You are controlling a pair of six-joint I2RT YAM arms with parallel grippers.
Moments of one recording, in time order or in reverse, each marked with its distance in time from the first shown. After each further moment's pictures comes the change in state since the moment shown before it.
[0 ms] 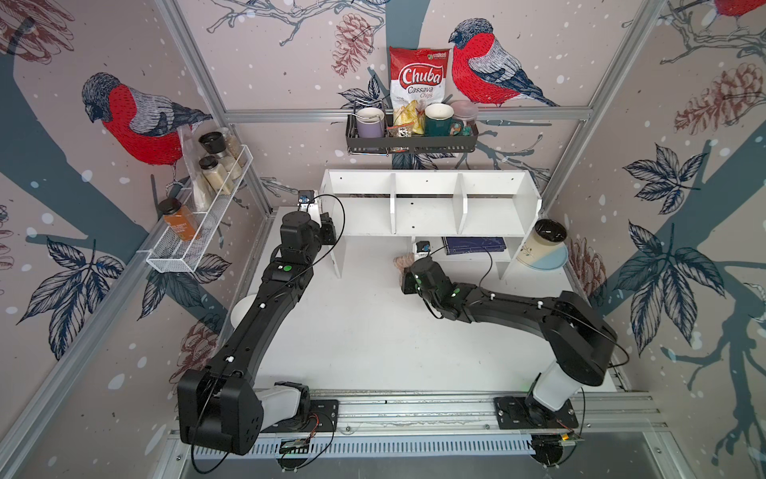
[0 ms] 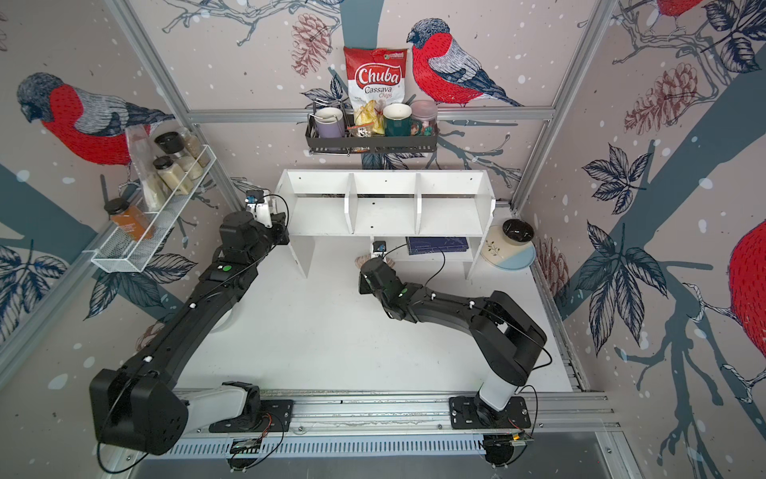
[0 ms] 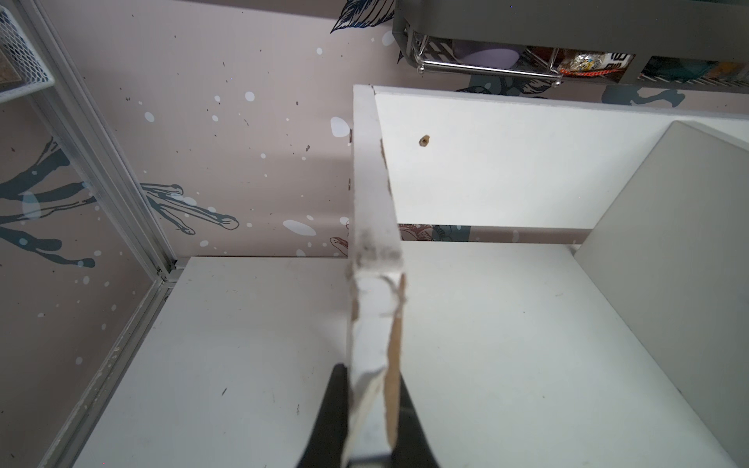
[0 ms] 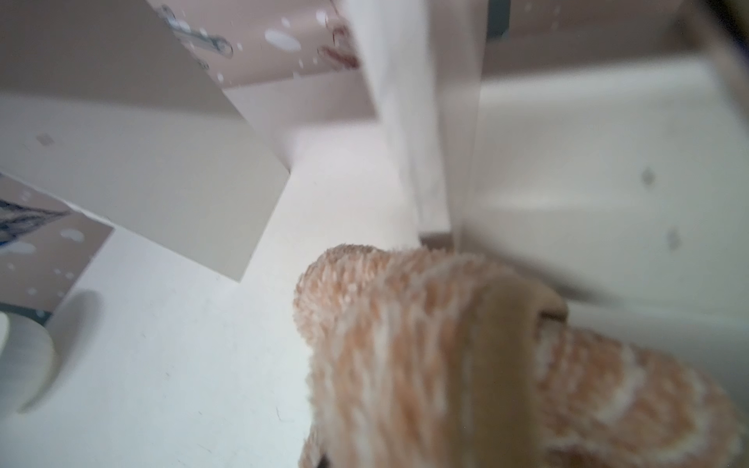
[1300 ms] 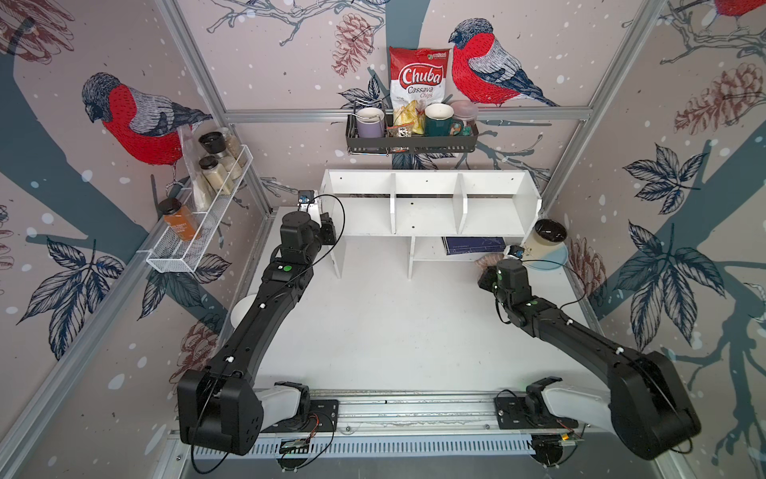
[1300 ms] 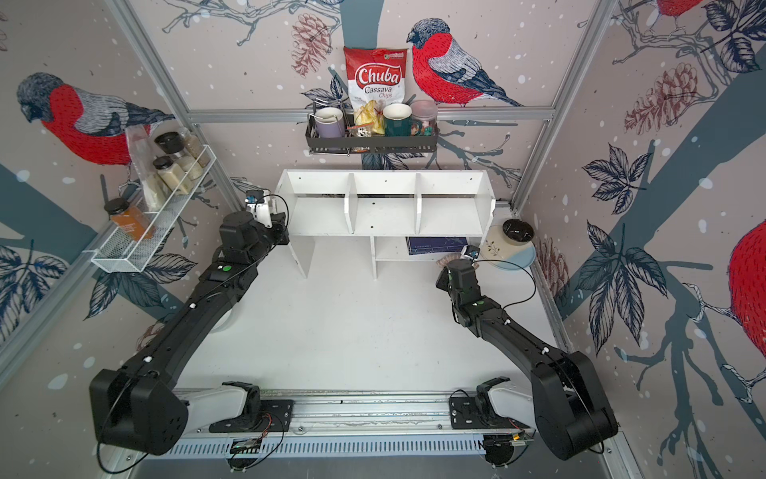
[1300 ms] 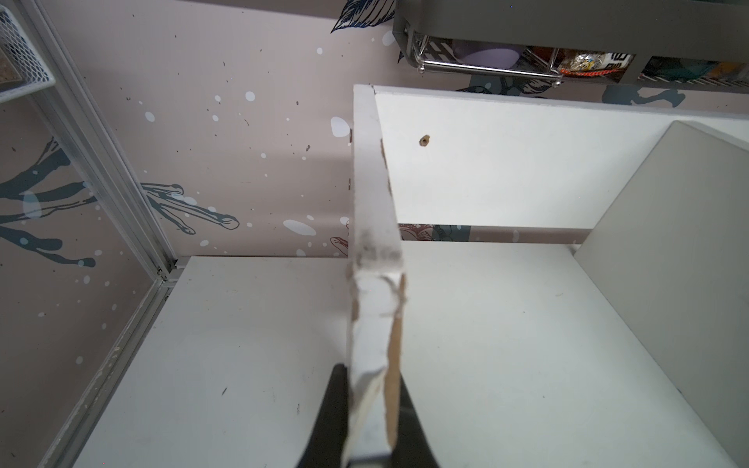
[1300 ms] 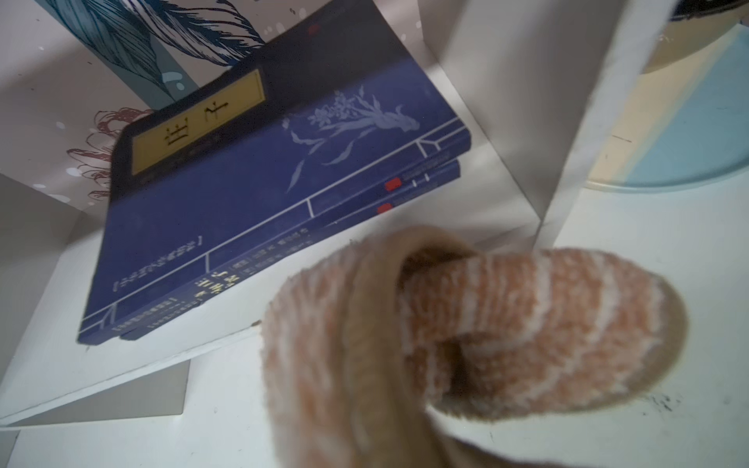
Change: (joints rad) left arm 0.000 -0.002 0.000 -0.001 -0.001 0.000; right arm -0.512 -0.431 -0.444 -0.041 -0.078 -0.010
